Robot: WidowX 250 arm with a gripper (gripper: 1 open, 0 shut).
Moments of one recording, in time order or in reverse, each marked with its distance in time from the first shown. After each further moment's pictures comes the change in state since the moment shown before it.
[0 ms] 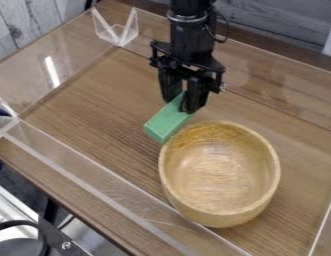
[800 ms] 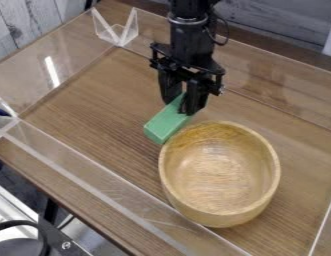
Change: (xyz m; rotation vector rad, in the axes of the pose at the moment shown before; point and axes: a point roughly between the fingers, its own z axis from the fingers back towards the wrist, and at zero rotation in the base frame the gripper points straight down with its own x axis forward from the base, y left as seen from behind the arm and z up) arm -0.003 0.000 -0.001 0.003 0.015 -0.002
